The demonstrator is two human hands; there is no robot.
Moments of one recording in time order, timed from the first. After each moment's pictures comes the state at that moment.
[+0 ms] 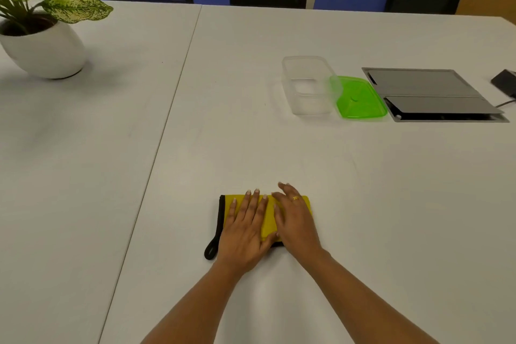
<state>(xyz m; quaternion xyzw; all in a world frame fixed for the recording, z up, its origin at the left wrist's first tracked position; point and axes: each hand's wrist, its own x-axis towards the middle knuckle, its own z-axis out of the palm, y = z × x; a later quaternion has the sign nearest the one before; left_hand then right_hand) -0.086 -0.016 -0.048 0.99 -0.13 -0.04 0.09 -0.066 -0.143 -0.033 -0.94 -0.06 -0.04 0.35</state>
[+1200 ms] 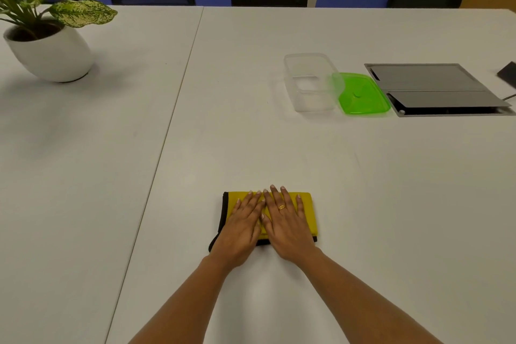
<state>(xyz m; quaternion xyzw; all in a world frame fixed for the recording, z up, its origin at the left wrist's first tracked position) -0.084 0.007 -0.060 0.95 -0.21 -0.02 0.24 -0.074 -0.134 -0.067 -0.98 -0.14 0.02 0.10</state>
